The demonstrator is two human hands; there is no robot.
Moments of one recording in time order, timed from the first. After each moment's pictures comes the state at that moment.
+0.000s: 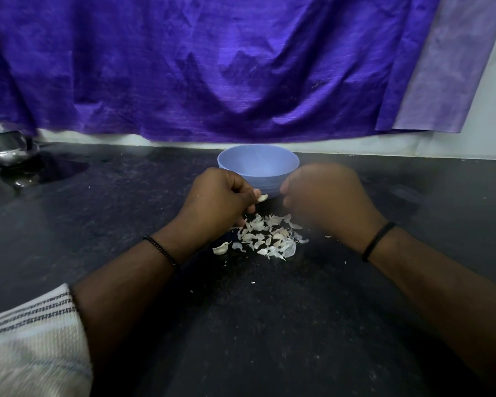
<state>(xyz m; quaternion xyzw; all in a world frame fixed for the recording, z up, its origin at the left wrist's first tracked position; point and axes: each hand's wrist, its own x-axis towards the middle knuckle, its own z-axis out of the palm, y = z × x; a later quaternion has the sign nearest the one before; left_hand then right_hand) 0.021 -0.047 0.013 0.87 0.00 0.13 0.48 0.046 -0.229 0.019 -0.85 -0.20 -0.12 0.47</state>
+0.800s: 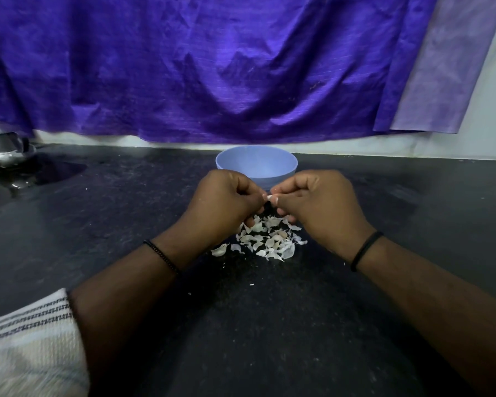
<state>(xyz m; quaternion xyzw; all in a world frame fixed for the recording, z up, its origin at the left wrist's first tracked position) 0.018 -0.052 0.014 0.86 -0.04 0.12 0.50 0.043 -0.220 0.004 -0.82 -0.17 -0.11 0.53</state>
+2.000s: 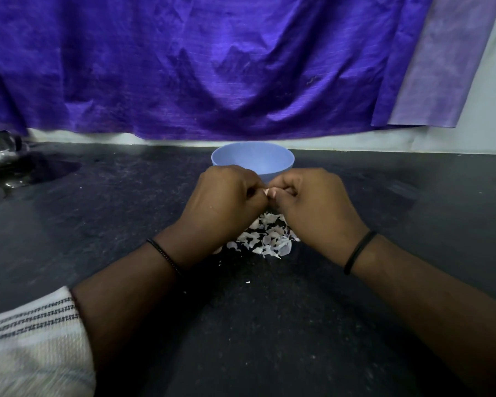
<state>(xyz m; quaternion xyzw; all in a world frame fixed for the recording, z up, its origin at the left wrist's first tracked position) 0.025 -0.052 0.007 0.90 -0.20 0.31 0.24 0.031 -0.215 0.011 -0.88 -0.21 -0.18 0.39</state>
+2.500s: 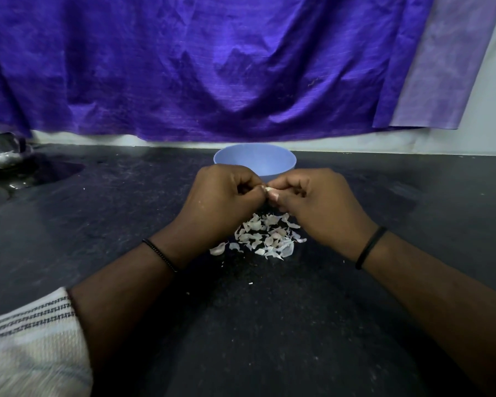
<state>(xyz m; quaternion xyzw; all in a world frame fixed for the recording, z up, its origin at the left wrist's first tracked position) 0.022 -0.048 0.009 0.87 -0.15 0.26 0.38 0.040 -0.224 0.009 -0.85 -0.25 -0.13 0.45</state>
